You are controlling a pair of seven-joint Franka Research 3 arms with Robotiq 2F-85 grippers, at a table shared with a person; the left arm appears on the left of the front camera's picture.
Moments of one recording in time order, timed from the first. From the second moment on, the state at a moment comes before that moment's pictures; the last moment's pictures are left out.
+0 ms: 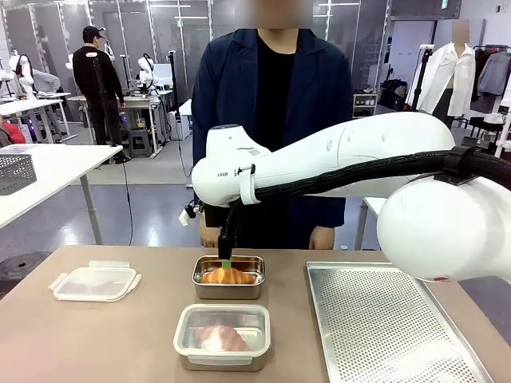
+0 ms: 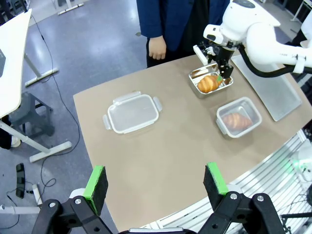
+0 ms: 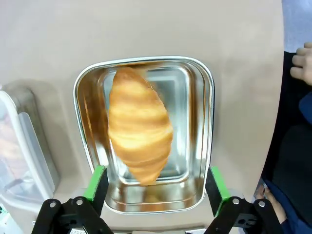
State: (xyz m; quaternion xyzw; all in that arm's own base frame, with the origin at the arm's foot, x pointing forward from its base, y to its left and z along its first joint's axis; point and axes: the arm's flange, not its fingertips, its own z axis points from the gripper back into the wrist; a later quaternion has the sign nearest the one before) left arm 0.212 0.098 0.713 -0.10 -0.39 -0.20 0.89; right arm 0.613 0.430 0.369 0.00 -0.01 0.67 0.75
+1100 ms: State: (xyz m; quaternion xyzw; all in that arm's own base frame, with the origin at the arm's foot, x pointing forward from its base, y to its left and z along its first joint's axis) left arm 0.212 0.098 0.713 -0.10 -0.39 -0.20 0.89; right arm 0.613 0.429 0.369 0.01 -0.01 0.67 0.74
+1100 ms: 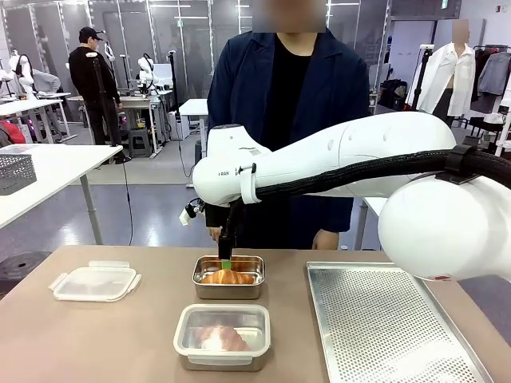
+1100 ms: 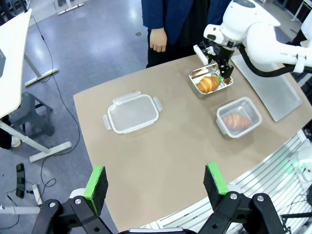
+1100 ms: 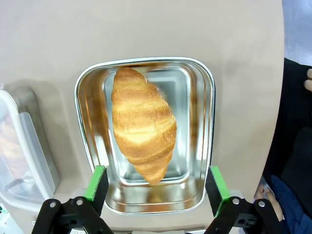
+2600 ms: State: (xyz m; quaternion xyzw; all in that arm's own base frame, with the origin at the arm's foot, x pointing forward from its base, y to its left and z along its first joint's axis) left arm 0.212 0.098 0.713 -0.10 -0.39 -0.20 0.89; right arm 0.498 0.151 0.691 0.05 -0.13 0.35 0.93
